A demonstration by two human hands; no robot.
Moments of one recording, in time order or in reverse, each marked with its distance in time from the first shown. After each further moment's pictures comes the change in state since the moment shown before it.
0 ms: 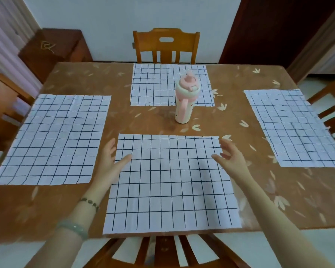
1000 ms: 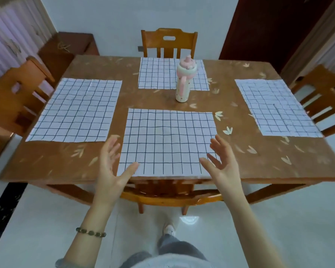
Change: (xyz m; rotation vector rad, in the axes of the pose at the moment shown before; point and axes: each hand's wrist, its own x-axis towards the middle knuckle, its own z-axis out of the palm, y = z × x) left_hand -0.256 -0.007 -0.026 -0.185 0.075 0.424; right_hand -0.267 -0.058 0.018 0.286 0.055 -0.189
